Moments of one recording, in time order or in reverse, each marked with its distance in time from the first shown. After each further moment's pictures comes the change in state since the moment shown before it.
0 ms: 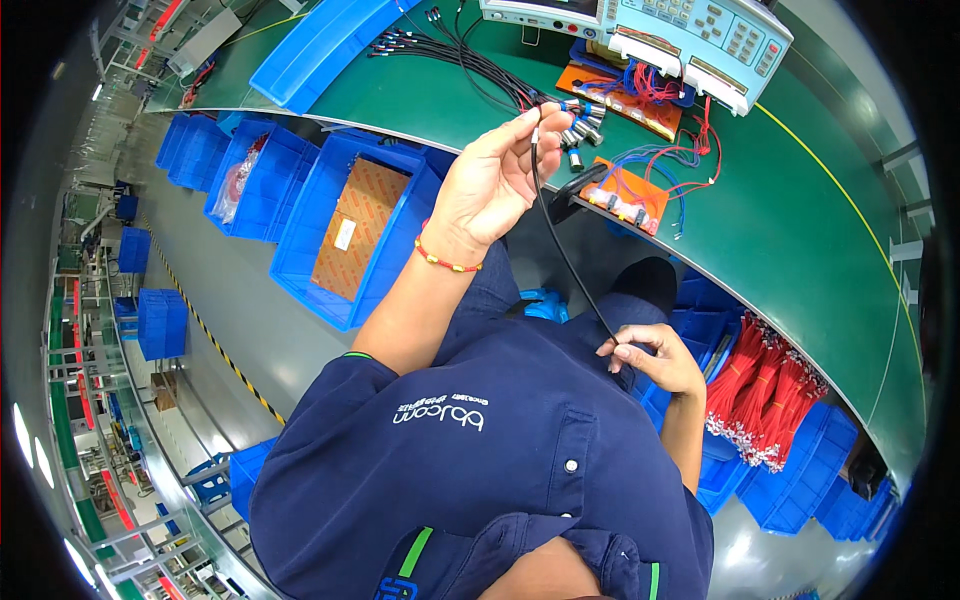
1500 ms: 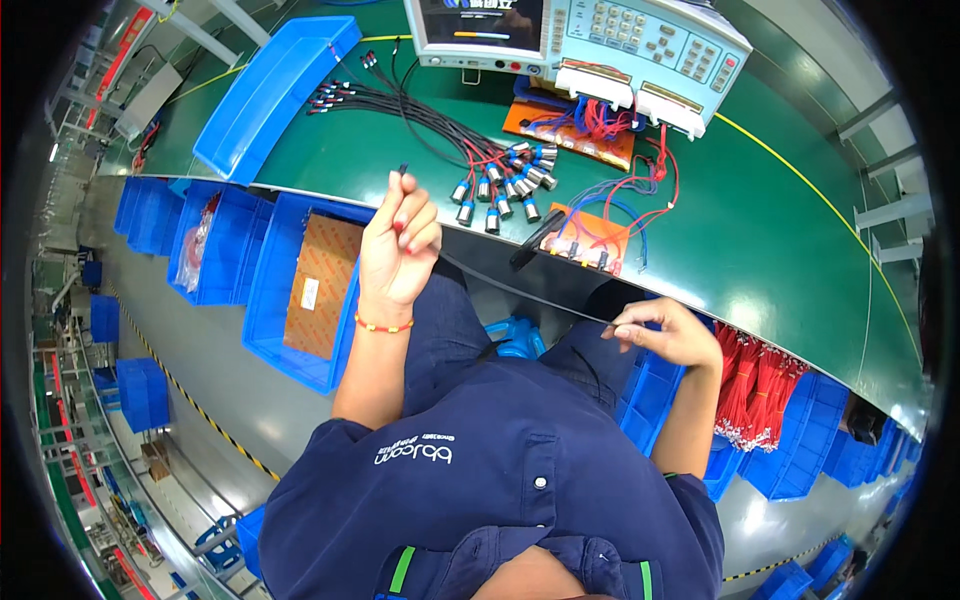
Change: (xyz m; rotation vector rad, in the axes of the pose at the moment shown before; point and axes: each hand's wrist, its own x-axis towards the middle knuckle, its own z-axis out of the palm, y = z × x) left_hand 0.009 0.042 -0.054 -0.295 -0.059 0.062; right_hand 0.032 -0.049 -0.066 -0.207 0.033 0.097
